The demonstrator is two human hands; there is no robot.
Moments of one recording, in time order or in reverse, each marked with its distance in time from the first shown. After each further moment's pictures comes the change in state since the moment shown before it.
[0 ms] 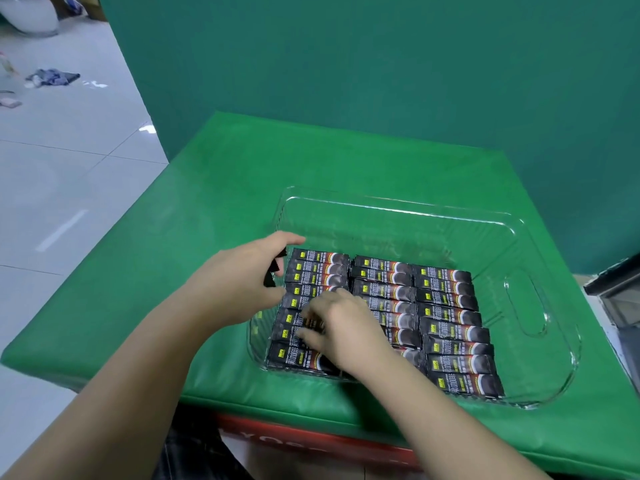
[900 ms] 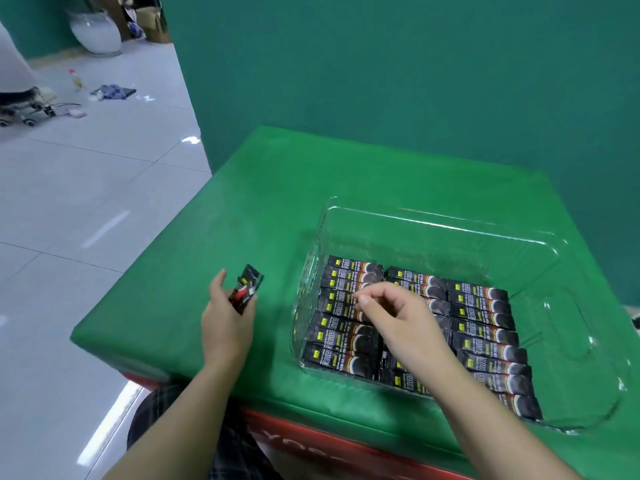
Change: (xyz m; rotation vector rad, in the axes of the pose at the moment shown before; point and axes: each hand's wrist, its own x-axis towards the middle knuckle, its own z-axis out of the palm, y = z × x) left_hand -0.017 -0.105 0.108 -0.574 0.735 -0.564; right_hand -0.017 -0.012 -0.037 0.768 0.186 0.210
